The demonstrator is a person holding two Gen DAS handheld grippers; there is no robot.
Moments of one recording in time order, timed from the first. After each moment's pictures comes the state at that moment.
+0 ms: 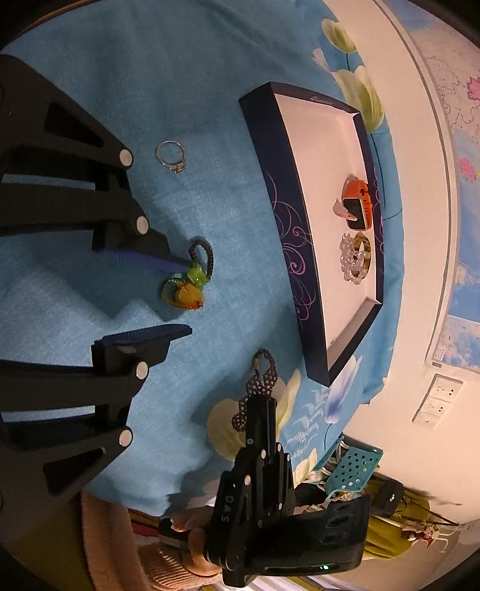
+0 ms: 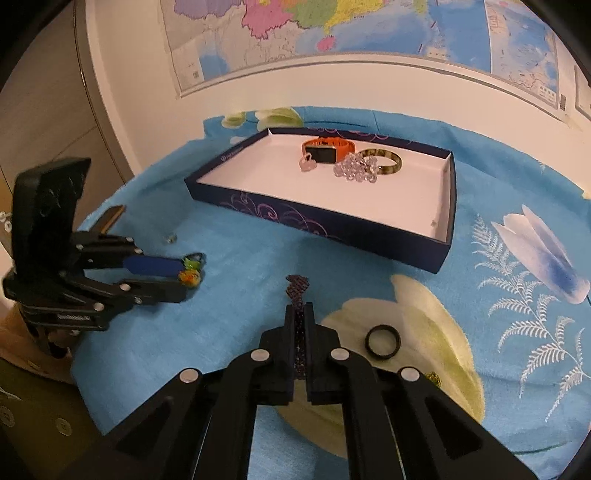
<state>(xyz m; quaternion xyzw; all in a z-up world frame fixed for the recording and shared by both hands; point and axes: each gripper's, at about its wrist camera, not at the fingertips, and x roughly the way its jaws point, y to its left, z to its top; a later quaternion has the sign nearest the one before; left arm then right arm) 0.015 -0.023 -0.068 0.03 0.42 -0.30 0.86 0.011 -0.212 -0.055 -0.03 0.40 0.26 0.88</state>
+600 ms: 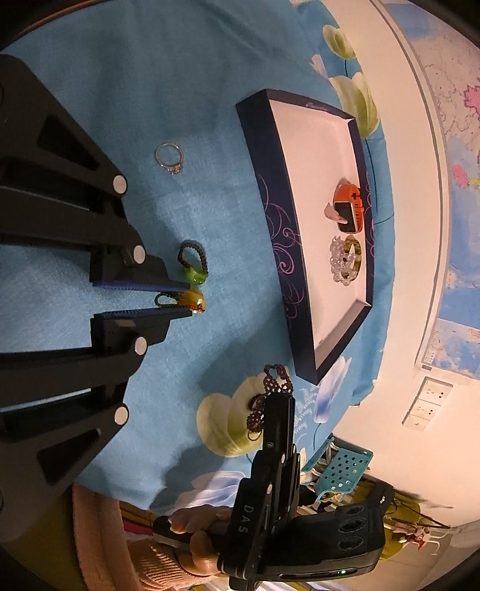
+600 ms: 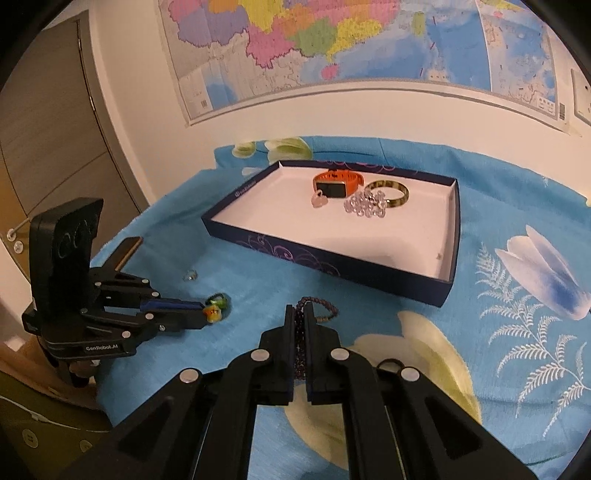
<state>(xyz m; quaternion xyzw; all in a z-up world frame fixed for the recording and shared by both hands) 0.011 -0.021 -0.059 0.02 0.41 -0.29 0.87 0.015 -0.213 -0.029 0.00 0.37 0.27 0.89</state>
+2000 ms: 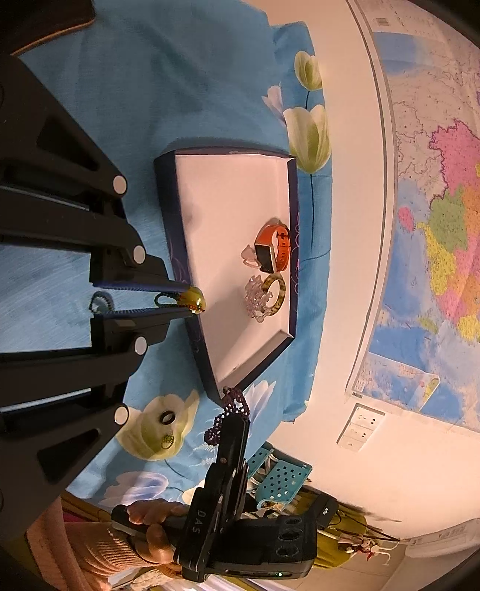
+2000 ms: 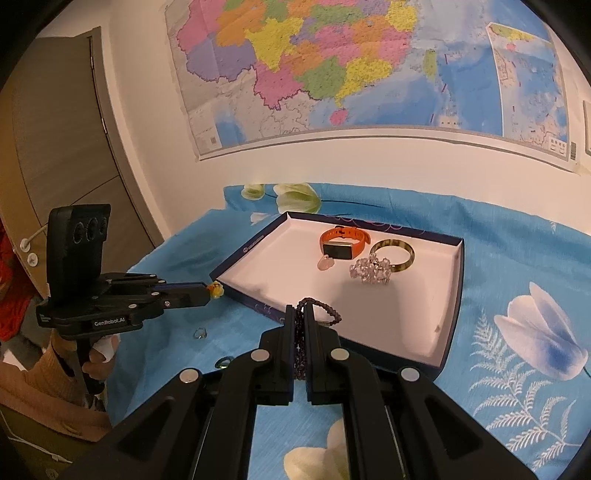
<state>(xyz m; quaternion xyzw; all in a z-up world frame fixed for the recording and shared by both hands) 0.050 0.012 -0.009 -0.04 0.34 -0.26 0.90 0.047 -0.212 0.010 0.01 0.32 0.29 0.90</state>
